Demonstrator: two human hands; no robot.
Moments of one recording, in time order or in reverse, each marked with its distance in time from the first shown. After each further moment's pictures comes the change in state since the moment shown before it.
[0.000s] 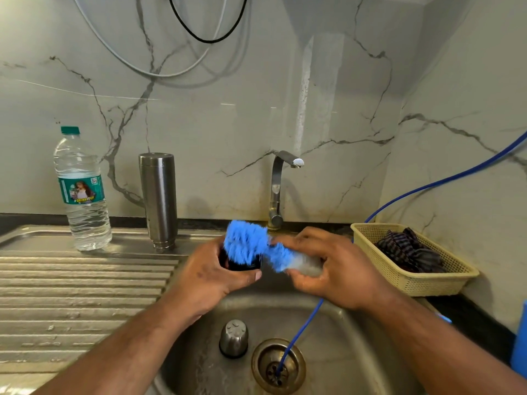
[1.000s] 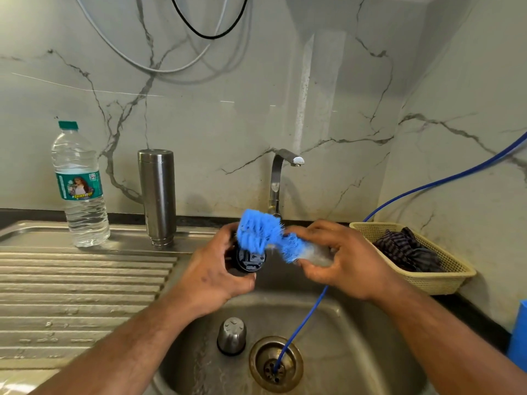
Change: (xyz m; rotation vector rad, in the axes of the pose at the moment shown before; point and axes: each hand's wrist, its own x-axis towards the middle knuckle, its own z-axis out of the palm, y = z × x) left_hand 0.000 -0.002 0.002 0.149 -0.014 0.124; right_hand 0.003 0.012 -0.013 0.123 0.021 0.009
